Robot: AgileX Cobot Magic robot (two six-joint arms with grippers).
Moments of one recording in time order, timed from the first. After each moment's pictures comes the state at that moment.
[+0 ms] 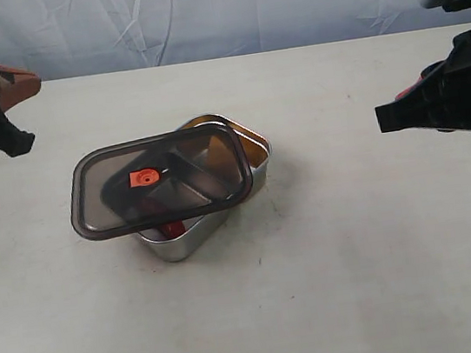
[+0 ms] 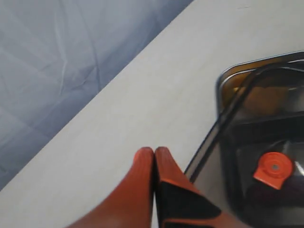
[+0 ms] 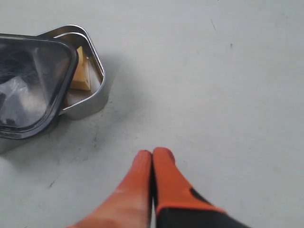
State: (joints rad) left arm -0.03 1.38 -0.84 -1.35 0.48 2.00; right arm 0.47 1.10 -0.70 0.17 0.44 -0.10
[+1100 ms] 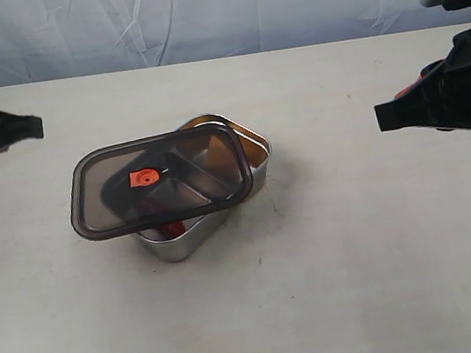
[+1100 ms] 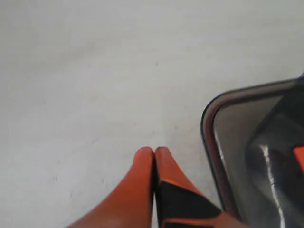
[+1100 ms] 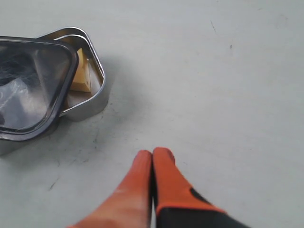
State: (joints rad) left arm -0.21 1.40 -0.85 0.18 0.44 -0.30; right arm 0.47 1.10 -0.70 0.17 0.44 -0.10
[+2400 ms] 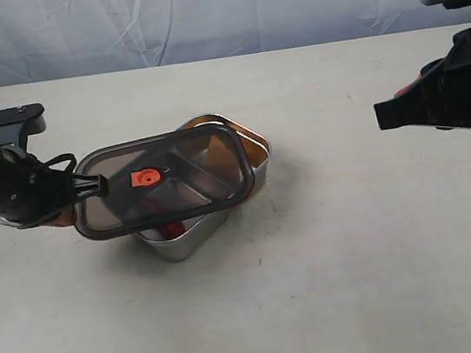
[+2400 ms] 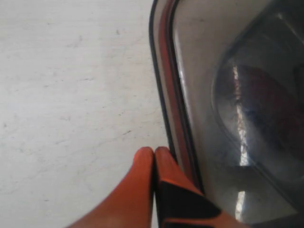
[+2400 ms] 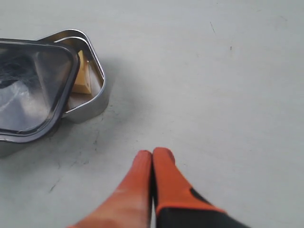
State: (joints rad) left arm -0.29 1.63 -0.85 -0.11 0.51 -0.18; right arm 0.47 1.10 -0.70 0.17 0.43 -0.09
